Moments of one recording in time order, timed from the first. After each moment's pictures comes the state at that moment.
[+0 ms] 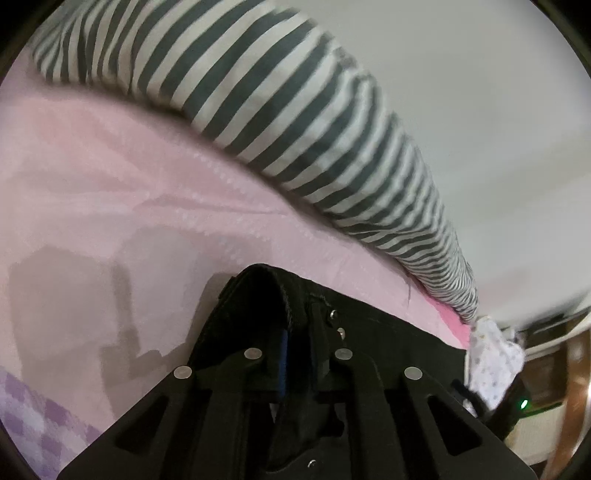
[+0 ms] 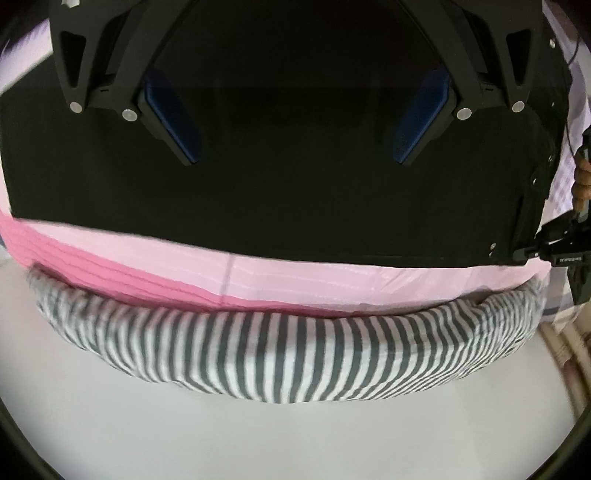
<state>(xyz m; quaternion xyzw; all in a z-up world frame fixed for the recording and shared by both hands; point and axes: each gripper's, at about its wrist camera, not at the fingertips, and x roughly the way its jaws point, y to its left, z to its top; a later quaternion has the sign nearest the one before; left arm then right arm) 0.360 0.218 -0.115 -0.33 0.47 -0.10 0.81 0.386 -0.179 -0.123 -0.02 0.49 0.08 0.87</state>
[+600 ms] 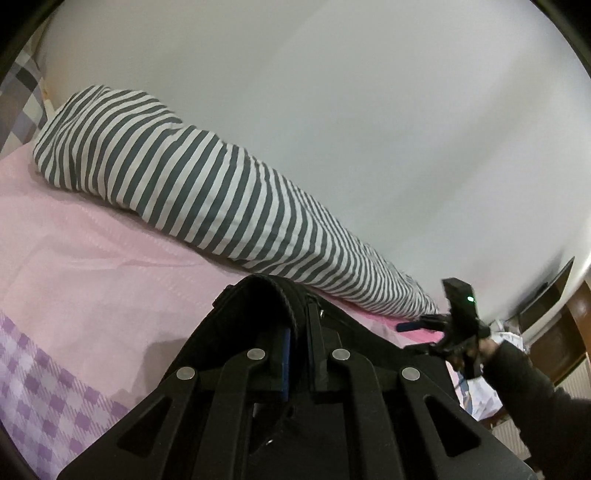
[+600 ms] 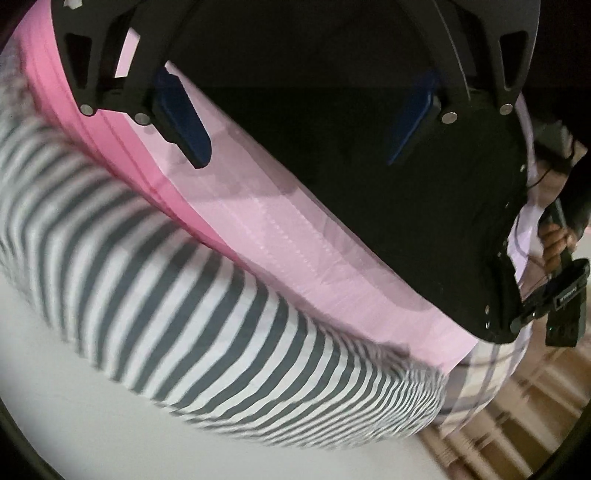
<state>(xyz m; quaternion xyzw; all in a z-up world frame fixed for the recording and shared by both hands) 0.287 0.194 -0.033 -0.29 0.33 -0.15 0.88 0.521 -0.184 -0.113 -0.14 0.59 0.38 0.70</state>
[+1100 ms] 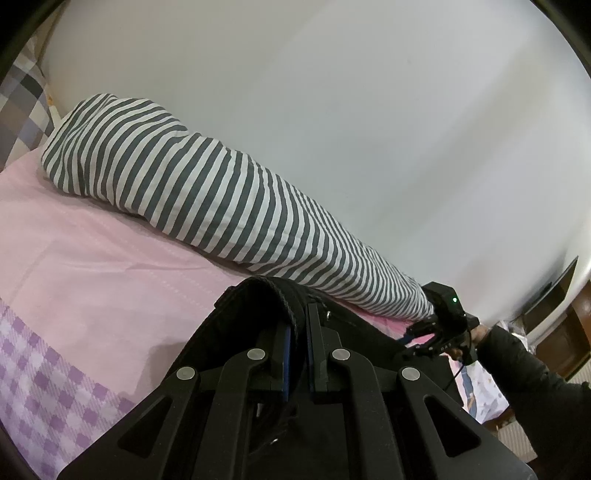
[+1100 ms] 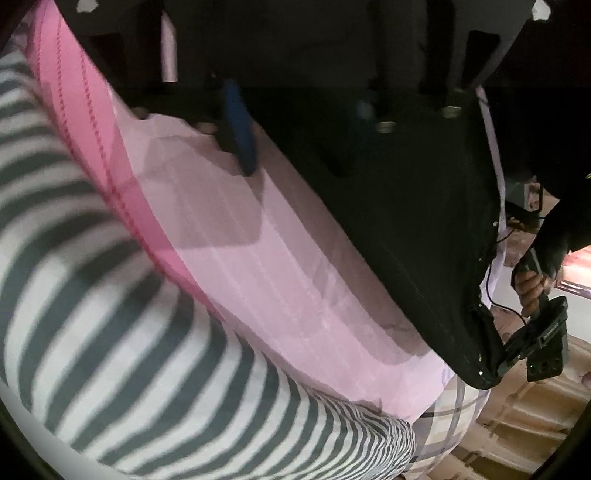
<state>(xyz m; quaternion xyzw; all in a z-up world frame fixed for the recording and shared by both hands) 0.274 0.197 -0.025 -0.29 0.33 -0.14 0.89 0.541 -0.196 -0.149 -0.14 0.65 0.45 0.59</state>
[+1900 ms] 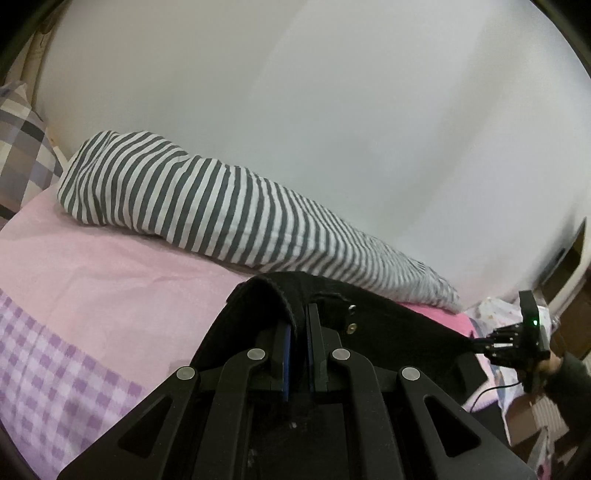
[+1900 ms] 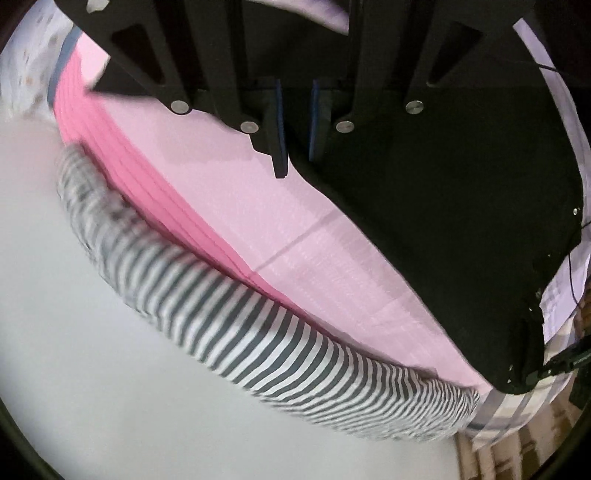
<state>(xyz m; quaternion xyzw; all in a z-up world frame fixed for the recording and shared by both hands) 0.235 0.192 -0.006 -0.22 0.32 -0.13 0.91 0.363 -0.232 -0.053 -0.23 0.51 0.19 0.81</state>
